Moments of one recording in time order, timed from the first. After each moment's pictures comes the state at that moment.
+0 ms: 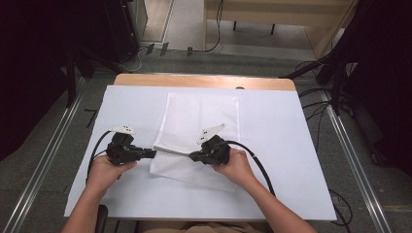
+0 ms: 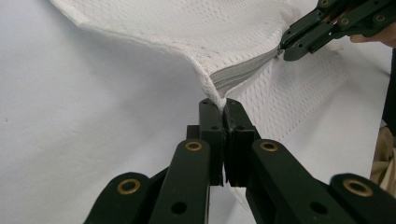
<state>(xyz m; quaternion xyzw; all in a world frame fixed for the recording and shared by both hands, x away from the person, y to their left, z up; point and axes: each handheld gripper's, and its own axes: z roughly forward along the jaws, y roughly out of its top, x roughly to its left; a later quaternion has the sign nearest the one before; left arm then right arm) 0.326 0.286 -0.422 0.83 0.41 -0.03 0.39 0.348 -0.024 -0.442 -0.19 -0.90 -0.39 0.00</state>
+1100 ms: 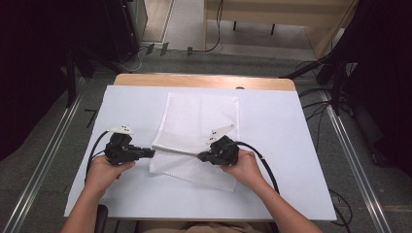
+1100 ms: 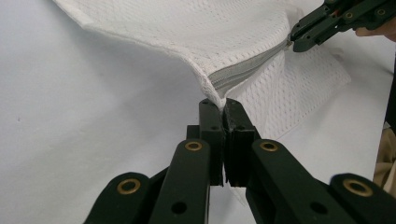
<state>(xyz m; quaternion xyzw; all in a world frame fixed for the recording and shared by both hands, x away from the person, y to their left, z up) 0.324 0.291 -0.421 0.82 0.41 -0.02 0.40 0.347 -0.048 -0.442 -0.20 -0.90 -0.38 0.00</state>
